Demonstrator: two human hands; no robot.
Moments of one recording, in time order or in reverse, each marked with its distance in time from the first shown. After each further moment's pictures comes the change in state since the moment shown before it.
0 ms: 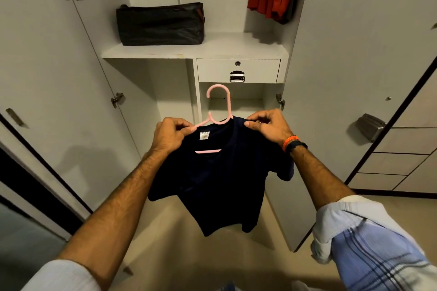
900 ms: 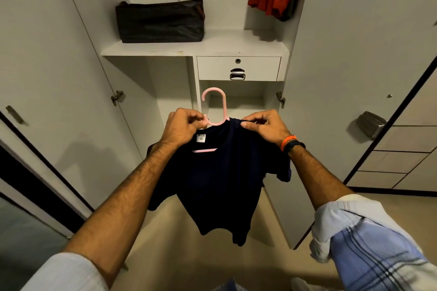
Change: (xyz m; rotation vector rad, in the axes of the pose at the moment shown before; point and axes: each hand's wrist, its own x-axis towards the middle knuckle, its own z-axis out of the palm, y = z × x) left_hand -0.002 0.031 0.009 -0.007 -0.056 0.122; right_hand -0.006 -0.002 0.006 0.014 -0.057 -0.028
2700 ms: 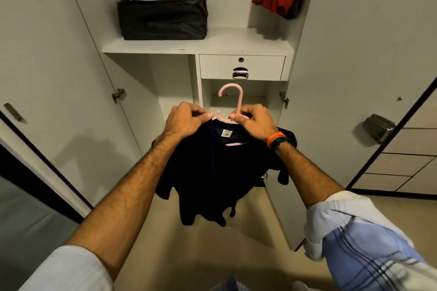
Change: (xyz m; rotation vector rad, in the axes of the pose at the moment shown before) left_hand 0.025 -0.001 0.001 0.061 0.018 -0.092; right_hand 0.021 -0.023 0.030 -0.137 0.043 -0.041
